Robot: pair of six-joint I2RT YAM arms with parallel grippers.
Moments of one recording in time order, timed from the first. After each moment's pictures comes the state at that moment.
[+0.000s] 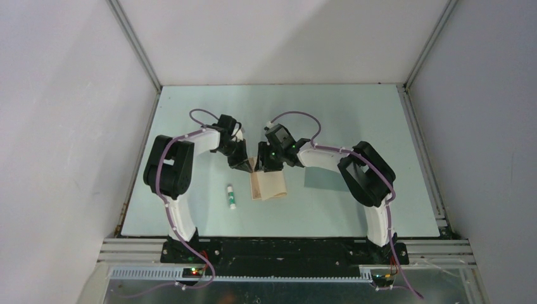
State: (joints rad) left arm -0.29 1.91 1.16 -0.56 0.45 -0.47; right arm 0.79 2.01 1.31 -0.17 -0.20 0.73
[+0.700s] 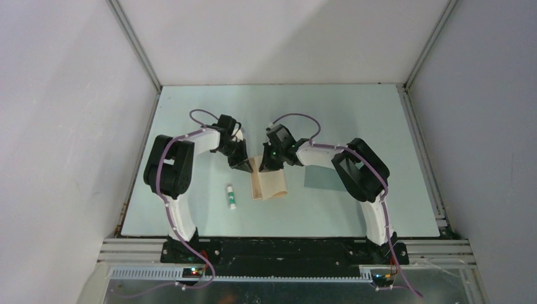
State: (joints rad) left arm -0.29 1.91 1.16 -0.56 0.46 -0.47; right arm 0.76 2.08 1.32 -0.12 -0.24 0.76
